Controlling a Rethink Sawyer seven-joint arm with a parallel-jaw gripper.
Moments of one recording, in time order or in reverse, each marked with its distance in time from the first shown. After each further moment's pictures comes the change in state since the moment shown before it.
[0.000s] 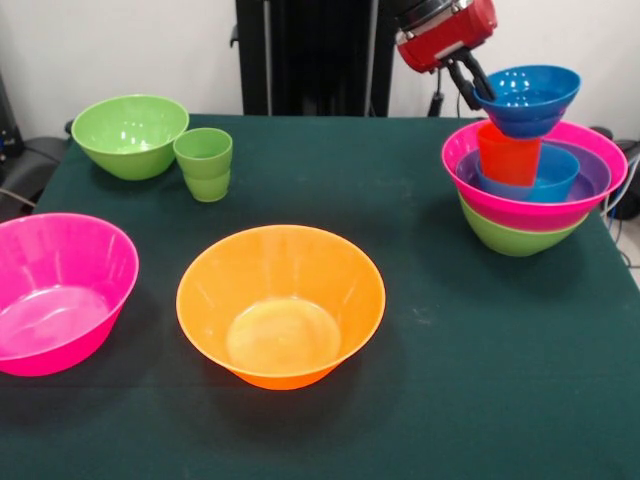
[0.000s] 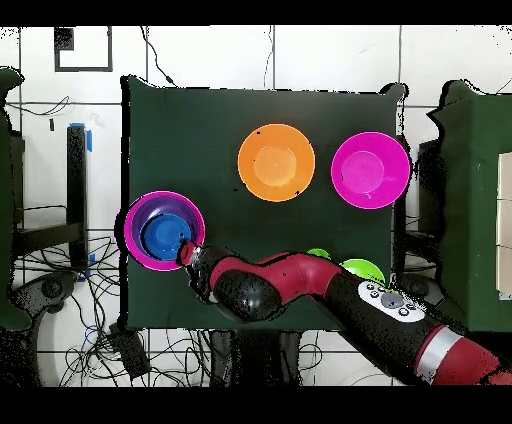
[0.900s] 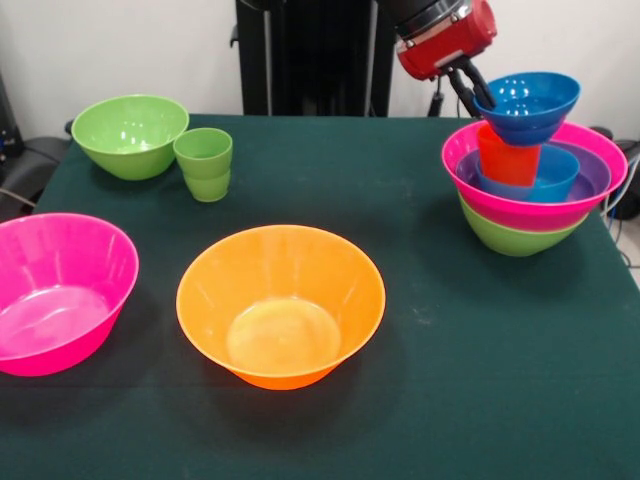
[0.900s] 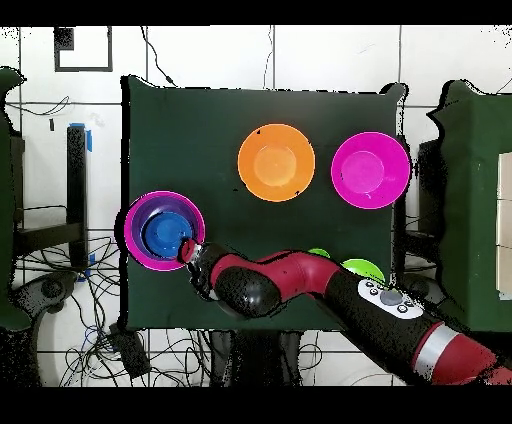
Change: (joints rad) arm 0.001 0.024 -0.012 -0.017 0.000 0.000 0.000
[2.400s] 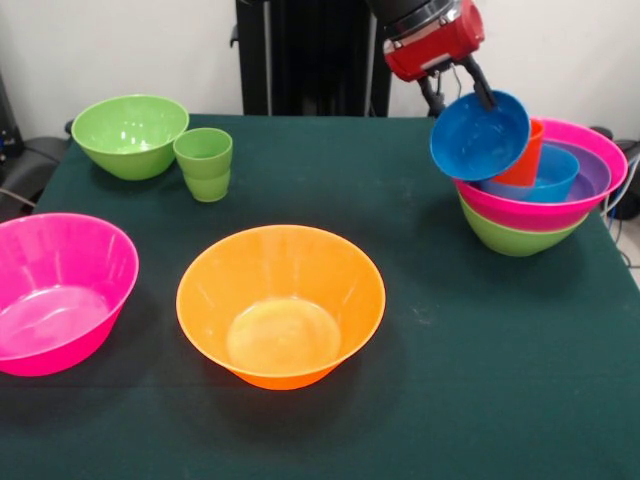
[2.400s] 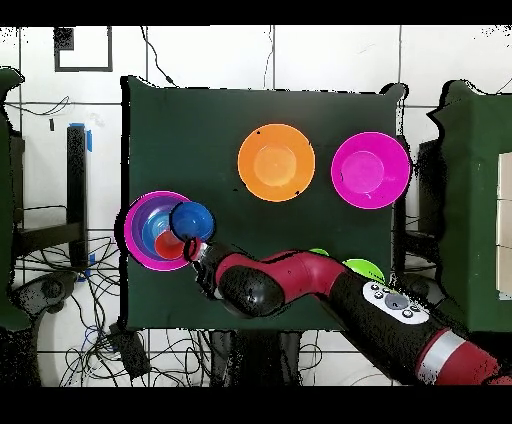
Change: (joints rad) arm 0.010 -0.046 -0.034 -0.006 0.000 0.021 0.000
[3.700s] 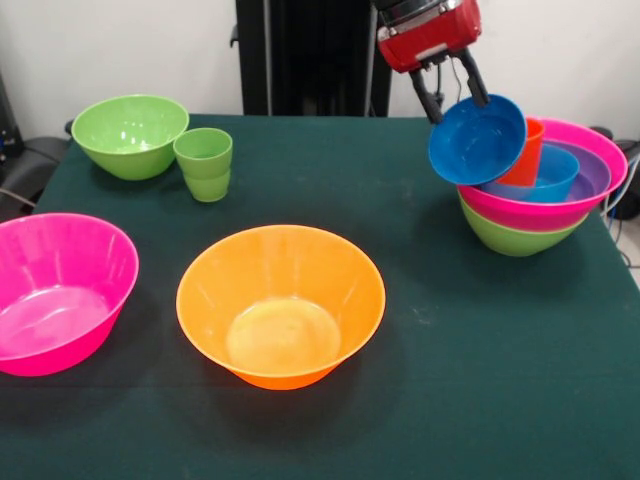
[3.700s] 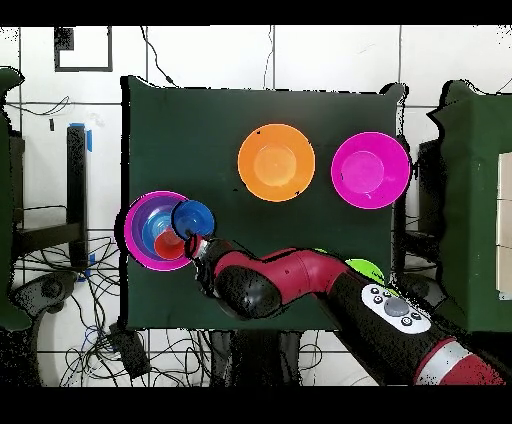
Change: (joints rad) arm 0.045 -0.105 -0.023 0.001 0.004 0.000 0.000
